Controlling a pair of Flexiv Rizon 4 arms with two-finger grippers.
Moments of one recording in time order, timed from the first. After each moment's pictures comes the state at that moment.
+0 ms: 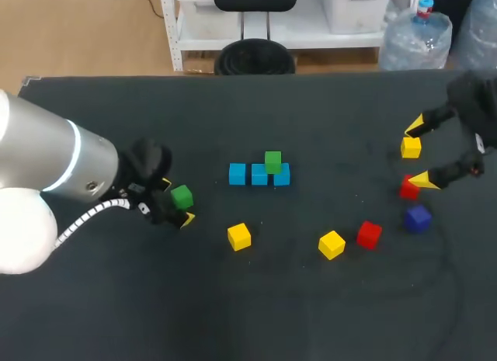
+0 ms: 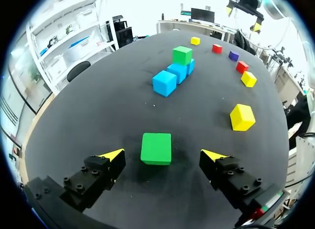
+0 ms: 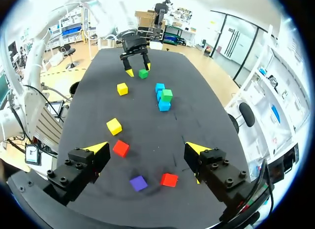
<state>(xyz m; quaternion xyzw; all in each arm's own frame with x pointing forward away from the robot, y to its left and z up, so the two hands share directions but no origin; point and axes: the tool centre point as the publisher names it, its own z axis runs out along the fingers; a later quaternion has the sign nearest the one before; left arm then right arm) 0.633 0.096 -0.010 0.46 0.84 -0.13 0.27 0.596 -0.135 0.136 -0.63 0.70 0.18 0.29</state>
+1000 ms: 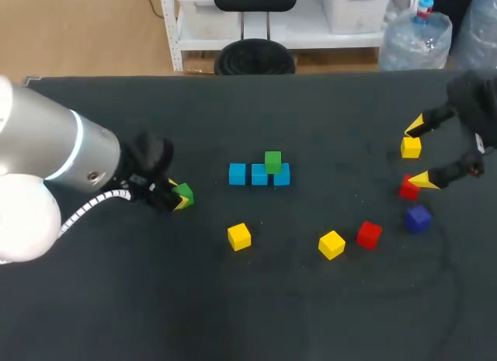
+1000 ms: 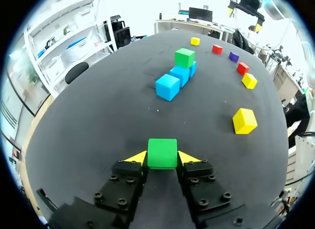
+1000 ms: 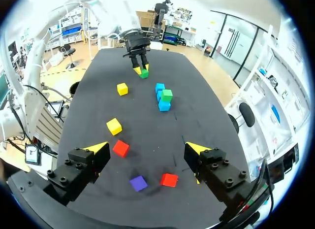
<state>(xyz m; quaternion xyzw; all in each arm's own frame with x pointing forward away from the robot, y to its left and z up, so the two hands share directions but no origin) 0.644 0.093 -0.004 0.47 0.83 -0.13 0.26 0.596 -0.135 0.136 -0.63 0.70 0.18 0.29</state>
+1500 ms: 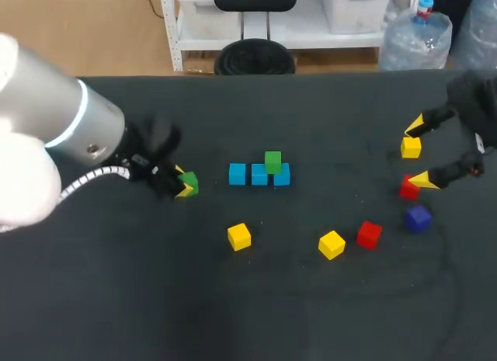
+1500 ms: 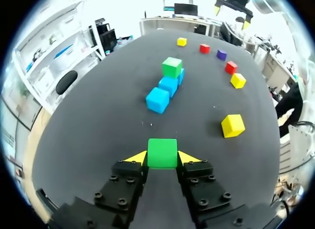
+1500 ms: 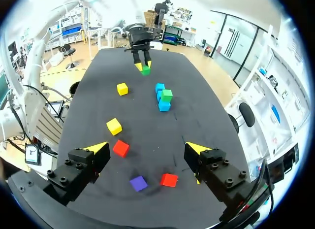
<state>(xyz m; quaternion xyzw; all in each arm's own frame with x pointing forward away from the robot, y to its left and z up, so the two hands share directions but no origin) 0.650 0.082 0.026 0.53 0.80 -0.14 0.24 0.596 -0.135 0.136 -0.63 0.70 0.18 0.29</state>
